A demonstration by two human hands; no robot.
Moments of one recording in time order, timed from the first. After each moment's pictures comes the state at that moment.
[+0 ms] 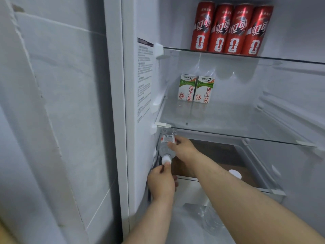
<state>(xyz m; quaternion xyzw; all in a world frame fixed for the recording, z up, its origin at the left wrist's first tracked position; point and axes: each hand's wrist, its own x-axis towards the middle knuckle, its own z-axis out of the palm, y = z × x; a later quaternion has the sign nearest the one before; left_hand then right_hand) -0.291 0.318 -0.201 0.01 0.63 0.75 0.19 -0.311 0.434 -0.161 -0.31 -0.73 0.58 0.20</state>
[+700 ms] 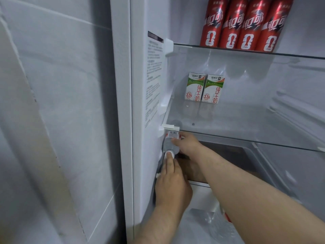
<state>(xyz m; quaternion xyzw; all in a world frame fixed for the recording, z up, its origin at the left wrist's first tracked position) -0.300 0.311 -0.206 0.39 0.87 0.31 -0.05 -0.340 0.453 -0.151 -0.33 -0.75 0.54 0.18</state>
